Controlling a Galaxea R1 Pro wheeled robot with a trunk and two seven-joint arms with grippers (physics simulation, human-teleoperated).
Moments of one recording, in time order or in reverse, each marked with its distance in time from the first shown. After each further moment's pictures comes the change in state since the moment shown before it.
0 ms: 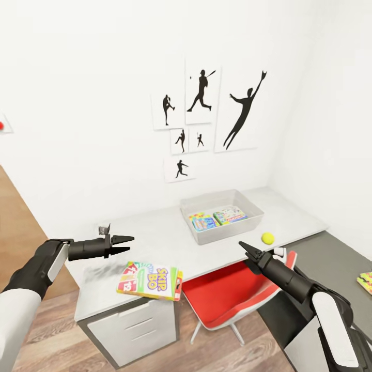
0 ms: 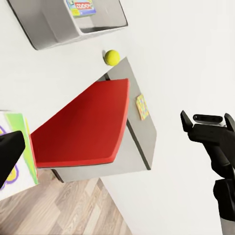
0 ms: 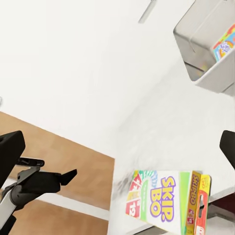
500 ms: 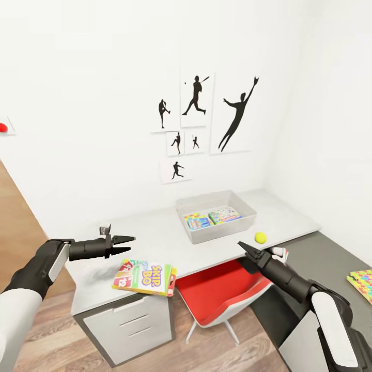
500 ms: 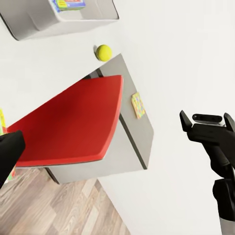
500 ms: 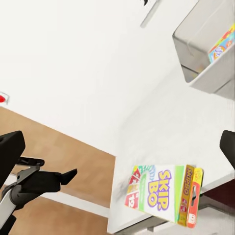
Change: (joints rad) left arm 0.000 -0.004 -0.001 0.000 0.000 0.001 0.001; right arm 0.000 0.002 0.003 0.000 0.000 0.000 -0.004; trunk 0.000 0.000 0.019
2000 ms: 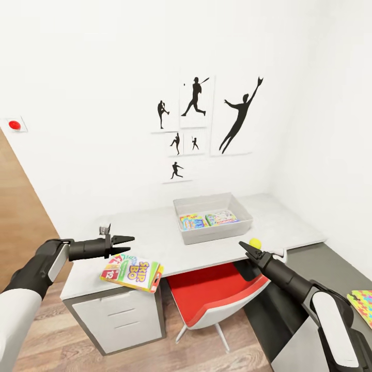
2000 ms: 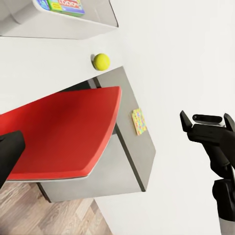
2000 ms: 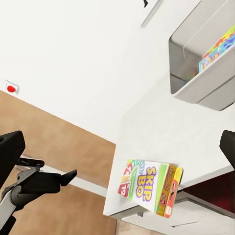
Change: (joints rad) left arm 0.000 0.001 0.004 0.001 -0.003 0.005 0.000; right arm 0.000 -0.001 -0.005 0.002 0.000 0.001 0.003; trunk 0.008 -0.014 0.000
